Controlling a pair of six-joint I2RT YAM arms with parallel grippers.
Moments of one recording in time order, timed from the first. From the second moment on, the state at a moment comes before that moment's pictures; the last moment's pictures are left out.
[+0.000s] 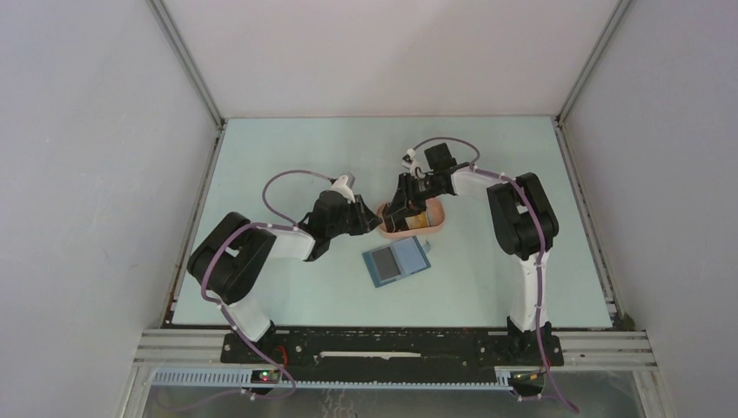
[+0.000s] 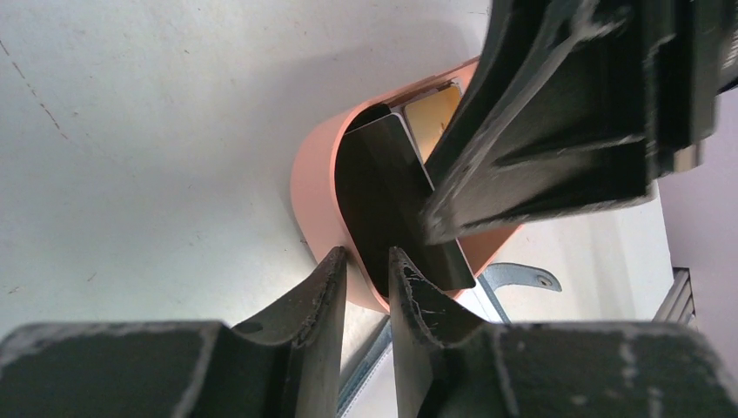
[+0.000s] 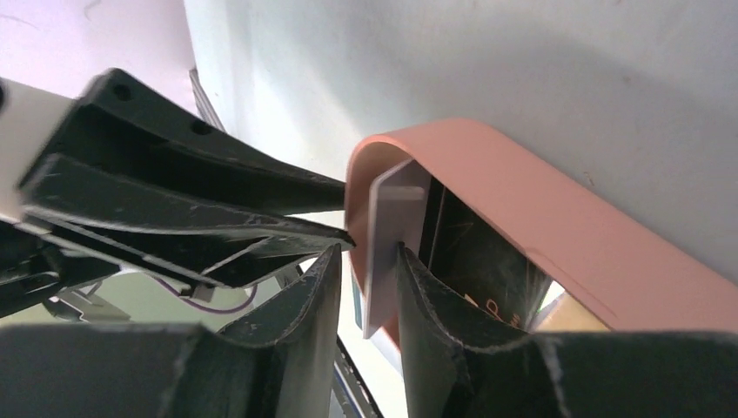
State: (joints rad) left arm -0.56 1.71 0.65 0.59 0.19 -0.68; right arm 0.37 2.10 1.40 -0.28 -0.91 0.46
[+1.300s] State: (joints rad) left arm -0.55 1.69 0.65 0.58 0.23 -0.68; right arm 0.33 2.14 1.41 -0.42 -0.92 0.38
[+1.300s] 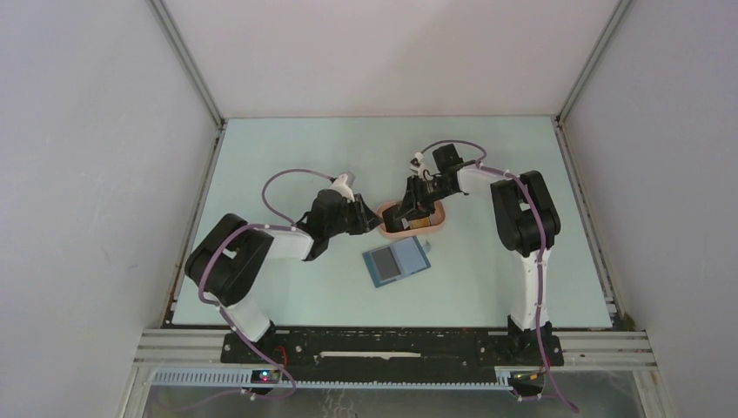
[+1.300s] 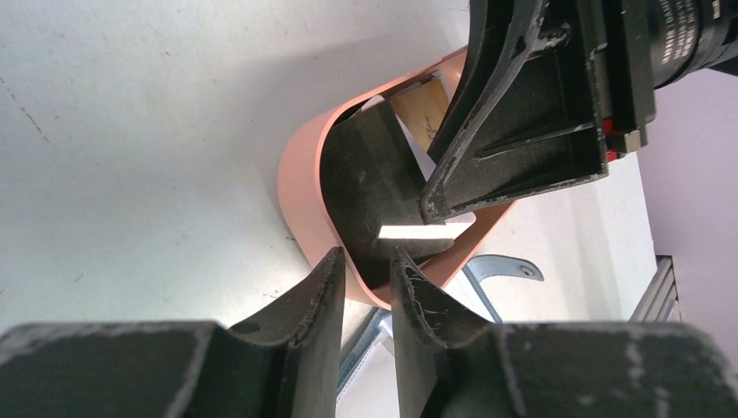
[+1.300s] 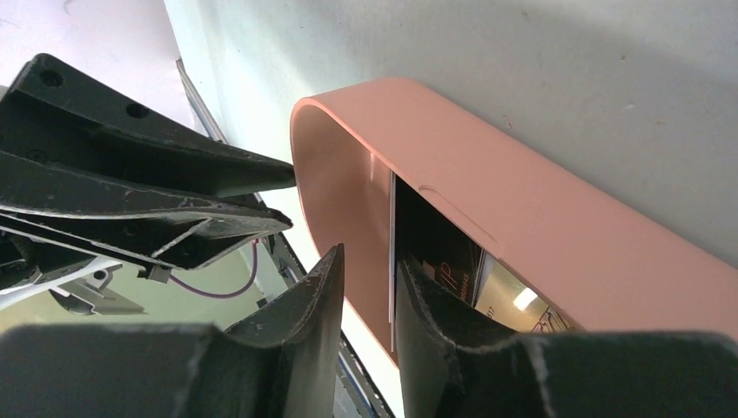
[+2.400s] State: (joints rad) left arm -0.54 1.63 0.65 0.56 0.24 -0.68; right arm 0.29 2.14 1.41 -0.48 -0.95 0.36
